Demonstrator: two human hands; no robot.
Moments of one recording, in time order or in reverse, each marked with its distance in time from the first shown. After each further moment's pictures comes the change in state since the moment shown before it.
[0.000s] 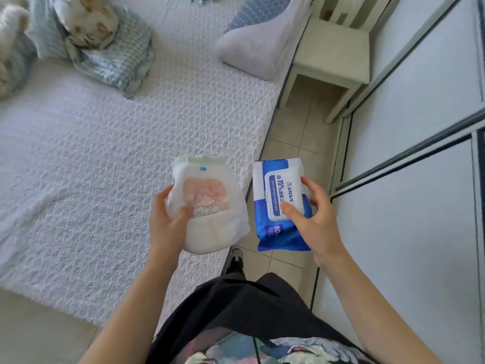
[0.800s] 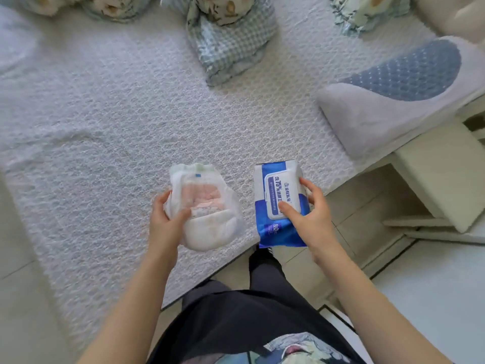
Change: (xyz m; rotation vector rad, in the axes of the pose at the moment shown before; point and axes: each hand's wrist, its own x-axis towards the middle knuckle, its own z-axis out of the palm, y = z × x) left_hand 0.156 0.021 0.087 -0.414 0.569 -0.313; right_hand 0.318 -0.096 0.094 -0.302 -0.619 -0.120
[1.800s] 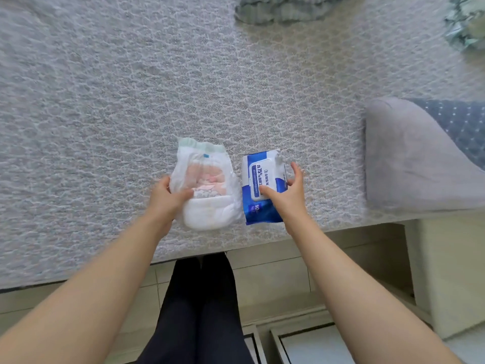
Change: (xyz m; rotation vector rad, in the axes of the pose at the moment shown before) left_hand 0.135 -0.145 0.153 -0.075 0.140 -0.318; right_hand 0.270 0.142 0.027 -0.291 -0.300 0.144
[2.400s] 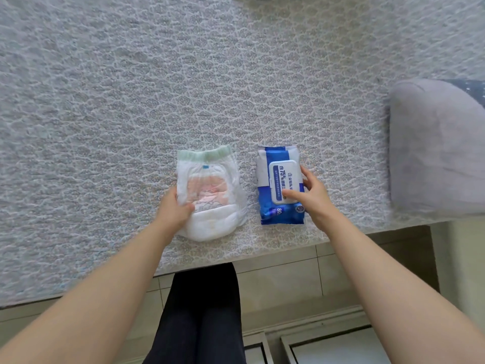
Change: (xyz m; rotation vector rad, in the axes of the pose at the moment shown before) left_hand 0.054 -0.045 0.024 0.348 -0.024 -0.040; right_hand 0.074 0.053 -0.028 0.039 -0.206 0.078
